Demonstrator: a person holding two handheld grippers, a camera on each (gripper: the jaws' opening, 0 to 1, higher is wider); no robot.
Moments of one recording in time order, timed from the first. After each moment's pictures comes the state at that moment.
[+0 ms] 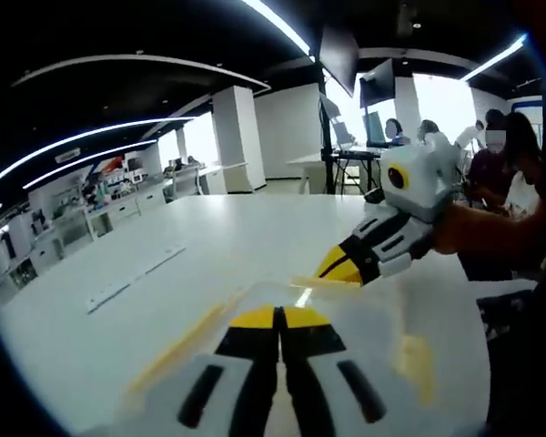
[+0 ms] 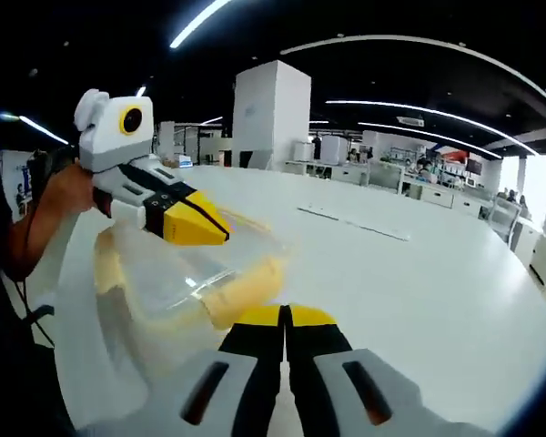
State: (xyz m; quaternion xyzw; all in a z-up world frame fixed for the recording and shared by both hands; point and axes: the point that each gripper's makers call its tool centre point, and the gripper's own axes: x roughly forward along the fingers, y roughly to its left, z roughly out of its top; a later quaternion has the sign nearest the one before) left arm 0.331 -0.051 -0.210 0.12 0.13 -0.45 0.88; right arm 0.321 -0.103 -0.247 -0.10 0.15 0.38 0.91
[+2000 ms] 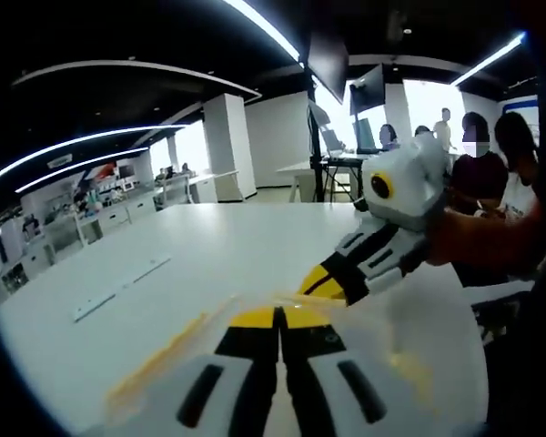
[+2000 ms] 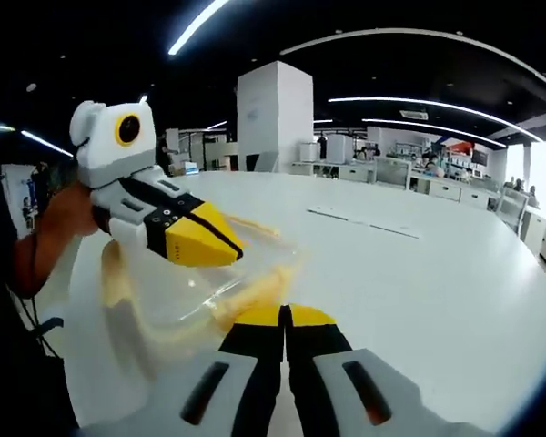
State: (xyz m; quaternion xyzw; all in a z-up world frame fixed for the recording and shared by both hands) left arm 0.315 -0.066 -0.208 0.10 0.12 -0.48 0.86; right arm 0.323 -0.097 -0.238 -0.07 0.13 0.39 0.91
